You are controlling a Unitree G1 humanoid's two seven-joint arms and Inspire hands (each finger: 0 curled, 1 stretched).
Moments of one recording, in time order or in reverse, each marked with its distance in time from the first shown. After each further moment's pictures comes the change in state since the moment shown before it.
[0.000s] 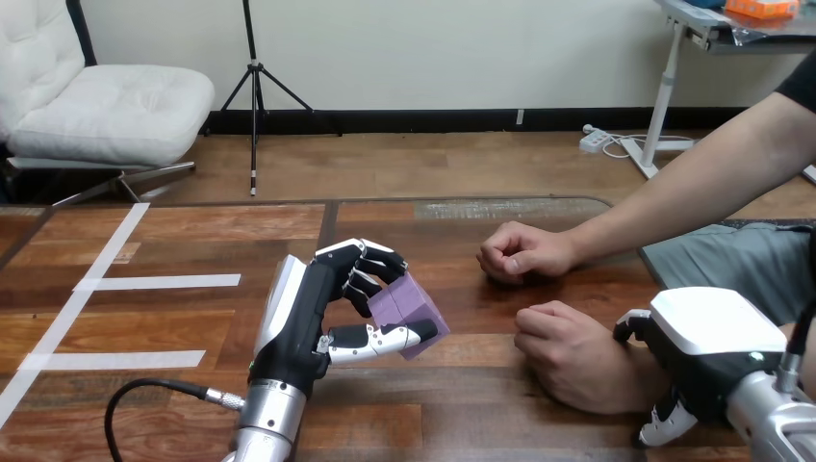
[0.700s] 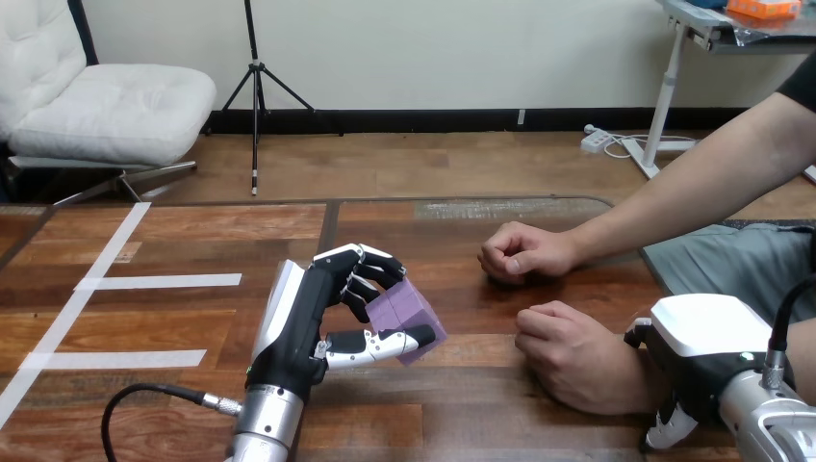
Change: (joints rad) left arm 0.018 0.006 0.001 -0.011 0.000 0.000 -0.007; right arm -0.048 0.000 0.056 0.071 -0.075 0.056 0.031
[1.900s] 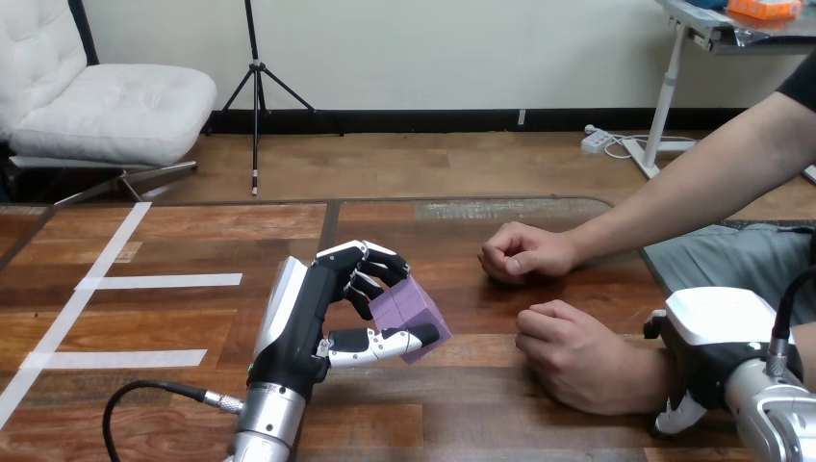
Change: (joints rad) left arm 0.009 0.001 0.000 -0.035 0.011 0.000 -0.003; right arm -0.065 0.000 0.013 0.100 -0.023 0.047 -0.017
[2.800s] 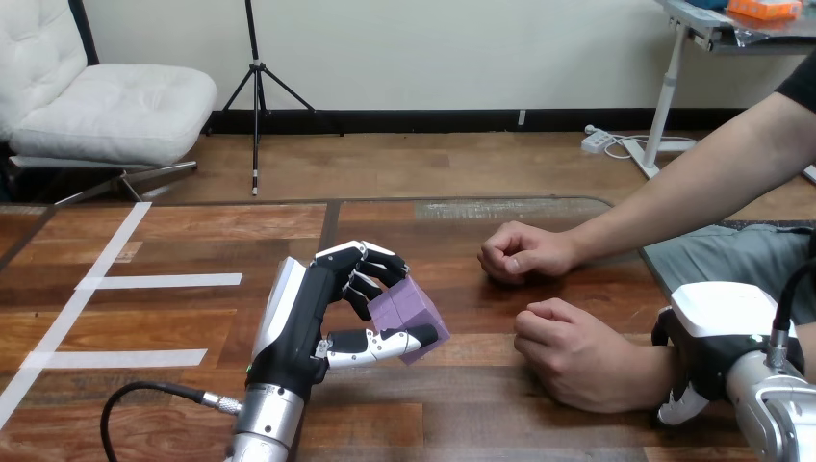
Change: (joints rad) left arm 0.008 0.004 0.000 -0.013 0.003 0.002 0.005; right arm -0.045 0.000 0.009 0.065 0.009 0.014 -0.013
